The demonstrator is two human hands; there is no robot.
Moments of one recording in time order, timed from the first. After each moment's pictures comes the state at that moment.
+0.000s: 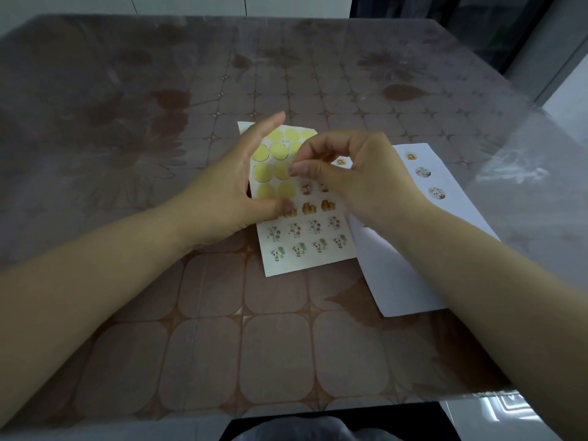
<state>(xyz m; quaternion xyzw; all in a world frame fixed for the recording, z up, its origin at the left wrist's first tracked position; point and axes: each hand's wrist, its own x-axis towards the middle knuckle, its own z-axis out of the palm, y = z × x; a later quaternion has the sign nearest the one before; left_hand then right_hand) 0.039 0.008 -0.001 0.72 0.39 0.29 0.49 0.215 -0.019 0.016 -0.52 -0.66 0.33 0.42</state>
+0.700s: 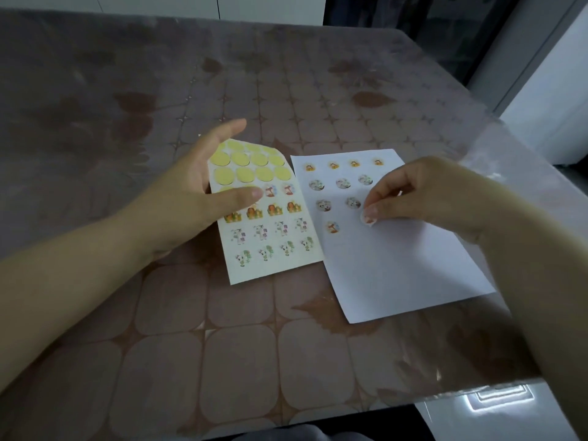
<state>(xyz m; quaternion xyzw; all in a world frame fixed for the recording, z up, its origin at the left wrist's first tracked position) 0.044 0.007 -0.001 0.67 0.41 0.35 0.52 0.307 -0.040 0.035 -0.70 -0.61 0.33 0.17</state>
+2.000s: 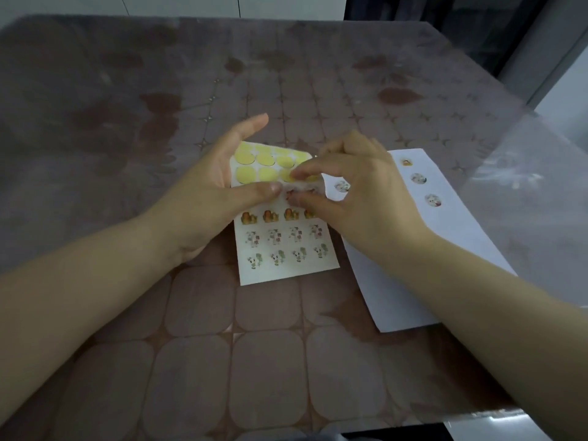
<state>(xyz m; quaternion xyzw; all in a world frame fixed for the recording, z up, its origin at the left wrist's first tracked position) 0.041 0.013 -0.006 0.62 0.37 0.39 0.58 0.222 -0.020 -0.003 -0.54 -0.74 0.05 0.39</state>
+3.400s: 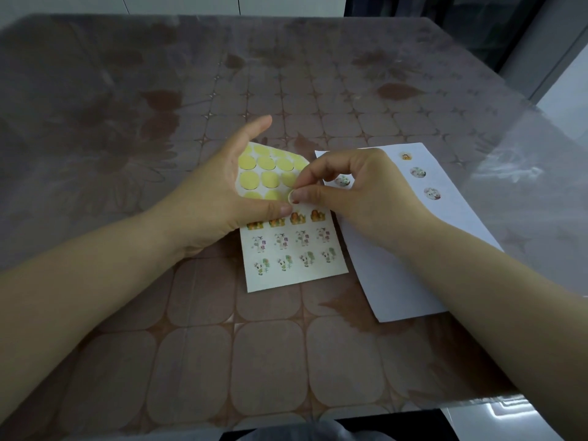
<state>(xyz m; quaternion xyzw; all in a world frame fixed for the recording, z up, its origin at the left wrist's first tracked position) 0.046 0.002 0.003 0.66 0.42 0.33 0.53 0.226 -0.024 0.005 -0.53 -0.68 0.33 0.39</state>
